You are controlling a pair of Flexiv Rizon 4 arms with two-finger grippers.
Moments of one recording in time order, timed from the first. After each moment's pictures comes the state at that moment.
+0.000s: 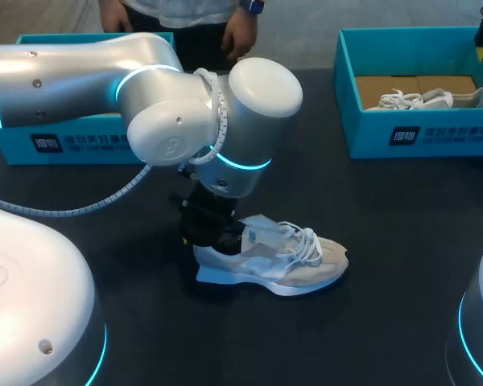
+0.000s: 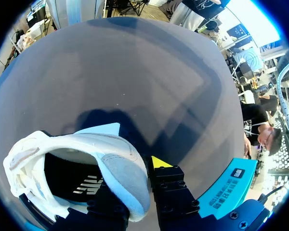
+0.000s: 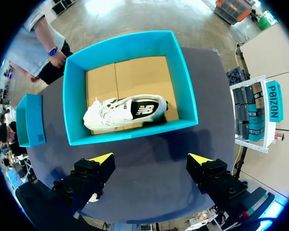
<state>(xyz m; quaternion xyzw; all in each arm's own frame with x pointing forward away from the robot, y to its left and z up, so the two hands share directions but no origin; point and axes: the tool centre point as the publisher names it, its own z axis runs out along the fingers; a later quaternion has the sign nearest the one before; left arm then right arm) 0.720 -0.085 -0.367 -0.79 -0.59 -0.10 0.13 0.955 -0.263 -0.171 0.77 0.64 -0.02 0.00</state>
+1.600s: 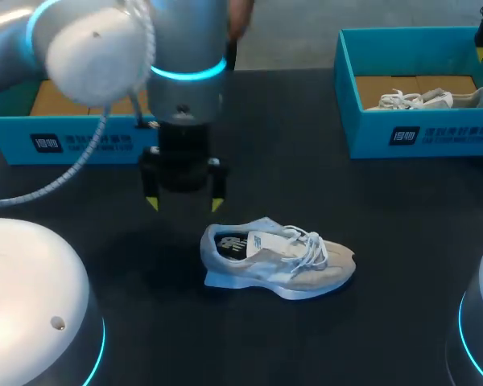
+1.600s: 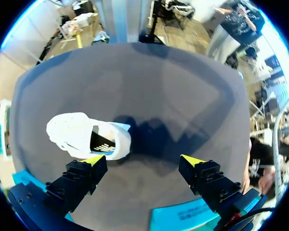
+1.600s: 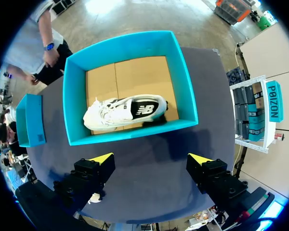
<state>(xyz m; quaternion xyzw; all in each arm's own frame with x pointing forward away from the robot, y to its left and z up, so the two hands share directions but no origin) 0.715 -0.073 -0.248 -0.68 -0.73 0.02 0.07 0.955 -0.263 -0.171 0.77 0.64 -0.02 0.00</state>
